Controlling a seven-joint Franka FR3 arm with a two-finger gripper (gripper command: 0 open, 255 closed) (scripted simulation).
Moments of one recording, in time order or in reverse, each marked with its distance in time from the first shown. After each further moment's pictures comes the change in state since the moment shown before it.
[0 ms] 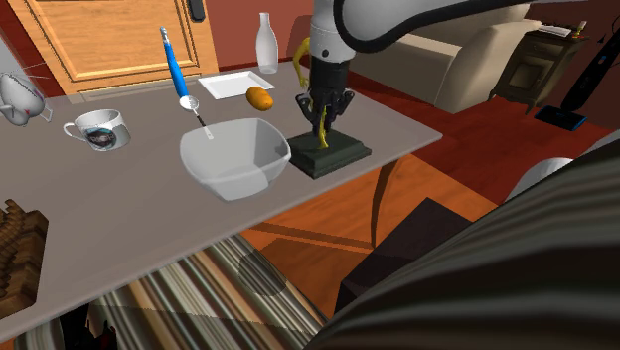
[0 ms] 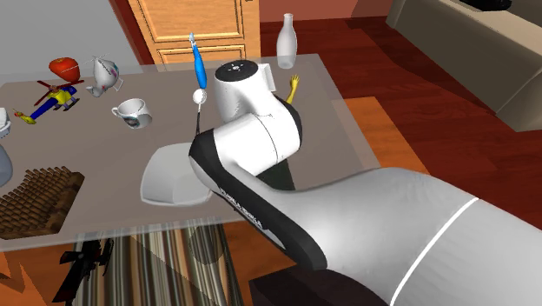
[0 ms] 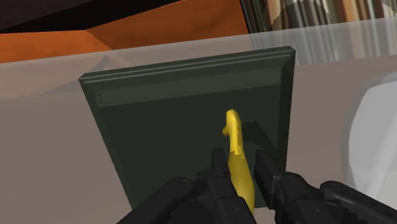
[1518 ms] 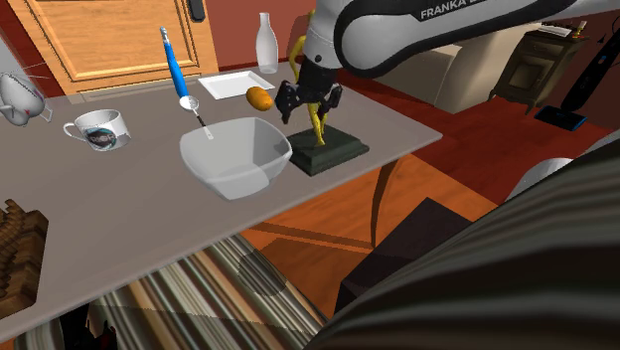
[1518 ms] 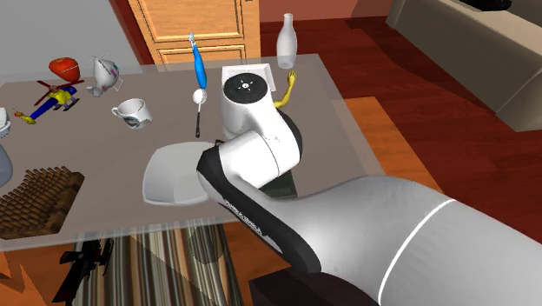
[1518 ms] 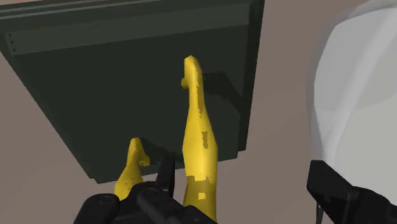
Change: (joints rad) arm -0.014 0.002 0.018 -0.086 0.002 0.337 0.004
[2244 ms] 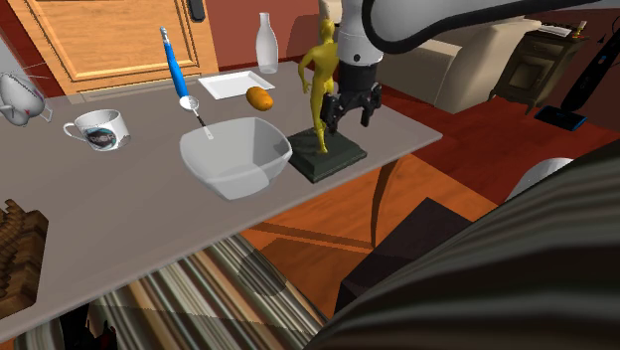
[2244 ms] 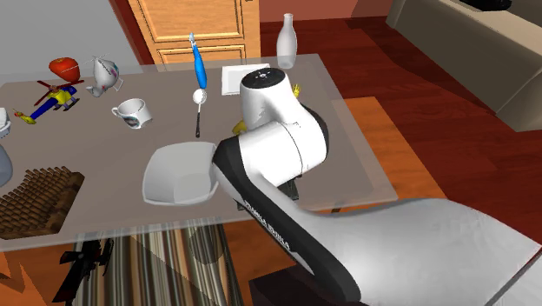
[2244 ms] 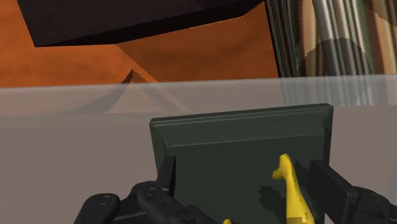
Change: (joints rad) arm 0.002 -0.128 -0.071 -0.025 0.003 -0.421 -0.154
